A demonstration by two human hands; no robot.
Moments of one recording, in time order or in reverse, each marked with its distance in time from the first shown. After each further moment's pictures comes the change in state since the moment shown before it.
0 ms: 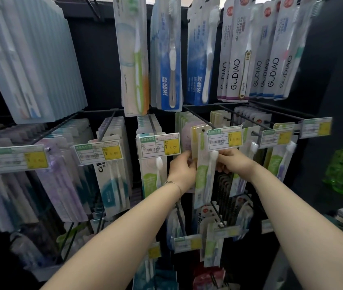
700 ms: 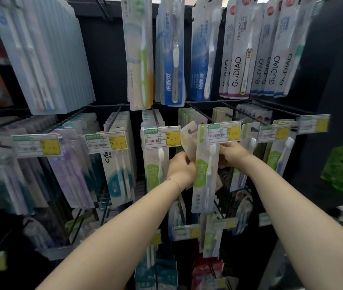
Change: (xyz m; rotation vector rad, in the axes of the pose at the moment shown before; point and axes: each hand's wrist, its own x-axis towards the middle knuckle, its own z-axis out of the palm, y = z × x) left_hand -0.020 0.005 -0.004 0.107 0.024 -0.124; right_hand -0.008 -0.015 0.007 0.078 0.079 0.116
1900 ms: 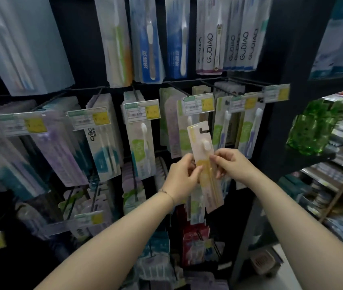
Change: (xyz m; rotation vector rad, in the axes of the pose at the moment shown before) left_hand -0.096 -0.022 0.031 -0.085 -0.160 0.374; right_hand -0.104 0.066 -0.010 -0.086 -0.001 -0.097
